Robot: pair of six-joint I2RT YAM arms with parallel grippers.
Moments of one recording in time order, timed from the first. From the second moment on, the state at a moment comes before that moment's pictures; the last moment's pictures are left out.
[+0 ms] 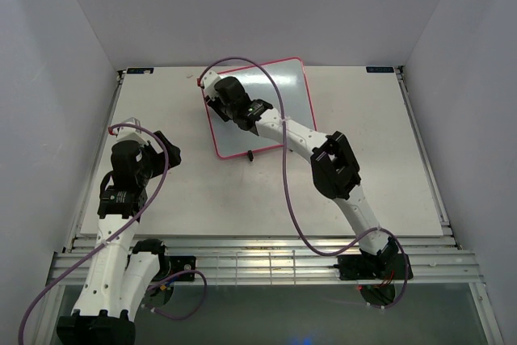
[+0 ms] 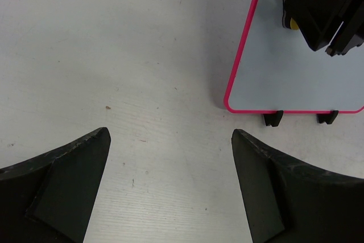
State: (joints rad) left arm -0.02 0.72 0.69 -0.44 -0.01 -0.43; right arm 0.85 2.35 2.15 -0.28 0.22 -0.25
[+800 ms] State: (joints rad) left arm -0.02 0.71 0.69 -0.44 -0.01 -0.43; right arm 0.87 2.08 1.68 -0.28 0.22 -0.23
